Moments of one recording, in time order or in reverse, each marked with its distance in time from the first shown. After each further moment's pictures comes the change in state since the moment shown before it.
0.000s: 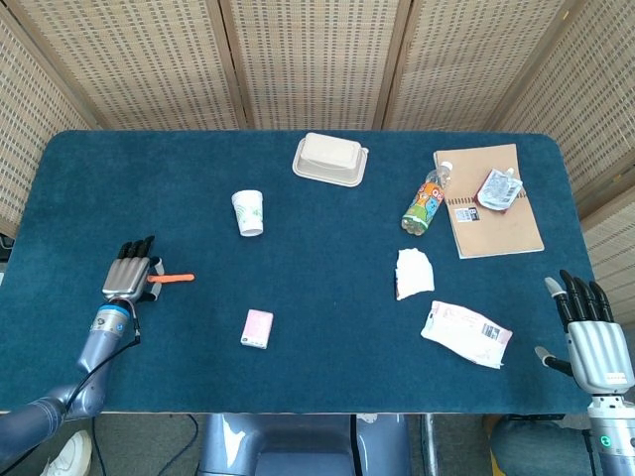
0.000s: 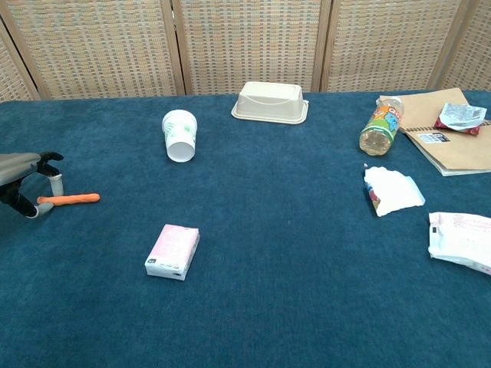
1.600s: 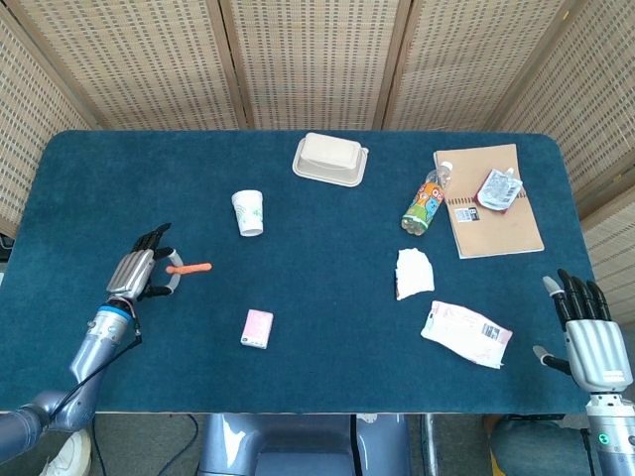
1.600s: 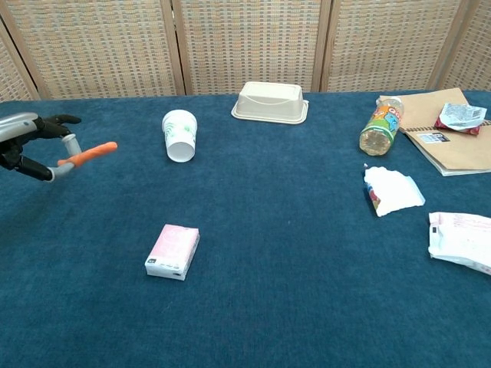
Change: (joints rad) left arm 0.045 0.124 -0.026 -0.226 0.253 0.120 -0.553; right arm 0.009 -0.001 0.004 -0.002 0.007 -0.012 0.004
